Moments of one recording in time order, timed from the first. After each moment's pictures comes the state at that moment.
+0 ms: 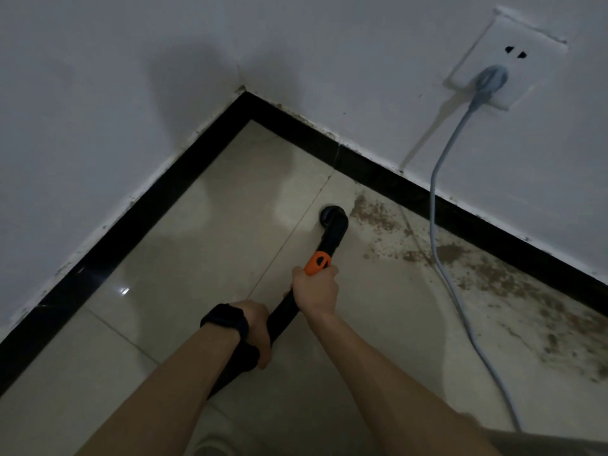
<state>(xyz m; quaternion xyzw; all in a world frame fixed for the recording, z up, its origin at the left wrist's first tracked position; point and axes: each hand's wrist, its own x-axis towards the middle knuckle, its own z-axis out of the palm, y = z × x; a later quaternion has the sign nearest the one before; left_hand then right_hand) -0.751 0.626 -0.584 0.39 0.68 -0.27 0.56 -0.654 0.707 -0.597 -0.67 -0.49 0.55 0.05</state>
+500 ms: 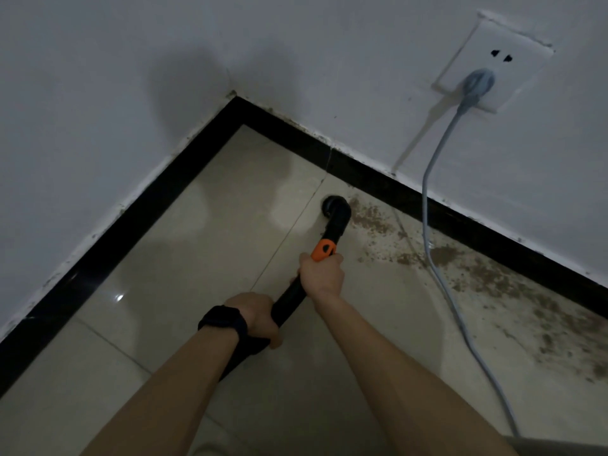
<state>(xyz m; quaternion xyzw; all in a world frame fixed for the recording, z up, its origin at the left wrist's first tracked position) -0.748 0.648 -0.575 0.41 0.72 -0.20 0.52 -0.662 0.743 -0.595 -0.68 -0.47 0.55 0.06</state>
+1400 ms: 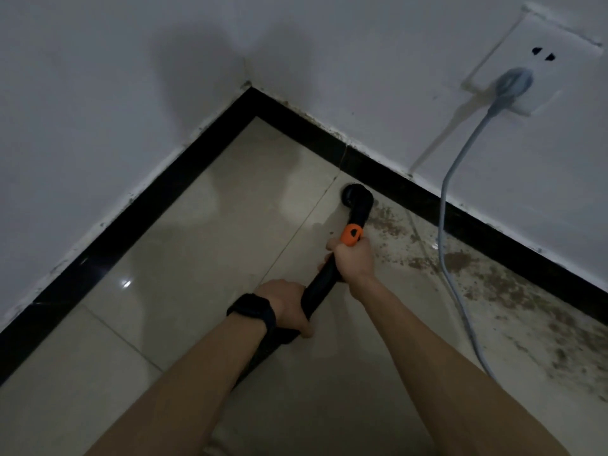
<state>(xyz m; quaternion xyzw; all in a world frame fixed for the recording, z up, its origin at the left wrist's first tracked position) -0.734 0.677 -0.571 0.47 0.71 -0.13 0.50 -0.644 0.798 -0.608 -0.64 -0.43 0.63 0.12</state>
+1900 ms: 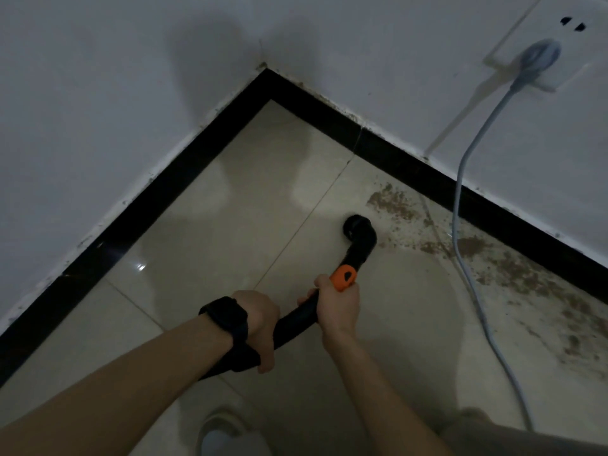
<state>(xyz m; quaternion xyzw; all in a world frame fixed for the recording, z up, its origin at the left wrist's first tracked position) -0.737 0.615 -0.529 0.50 0.62 -0.36 0.49 -0.620 0.672 -0.589 -0.67 -0.32 0.66 0.15</state>
